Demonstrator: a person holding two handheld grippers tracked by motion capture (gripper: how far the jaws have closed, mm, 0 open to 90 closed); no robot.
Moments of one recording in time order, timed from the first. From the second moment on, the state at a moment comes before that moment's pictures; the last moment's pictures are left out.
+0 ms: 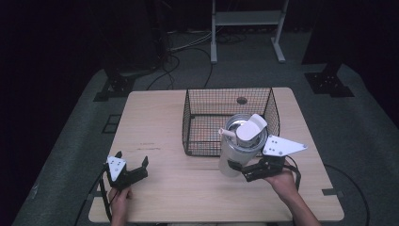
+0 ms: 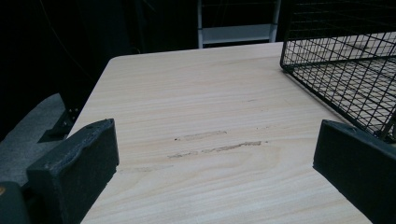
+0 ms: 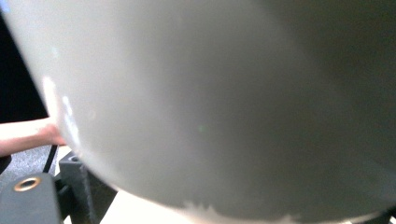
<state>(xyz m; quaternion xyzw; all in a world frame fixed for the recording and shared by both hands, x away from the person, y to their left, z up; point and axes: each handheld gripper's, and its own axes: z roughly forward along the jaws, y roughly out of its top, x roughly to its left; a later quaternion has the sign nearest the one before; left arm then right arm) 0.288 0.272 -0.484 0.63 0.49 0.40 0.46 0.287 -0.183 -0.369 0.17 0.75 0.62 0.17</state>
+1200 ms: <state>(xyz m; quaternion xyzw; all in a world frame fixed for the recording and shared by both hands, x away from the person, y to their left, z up) 0.289 0.273 -0.484 0.62 0.49 0.40 0.46 0.385 -0.148 -0.319 0.20 0.74 0.61 0.19</state>
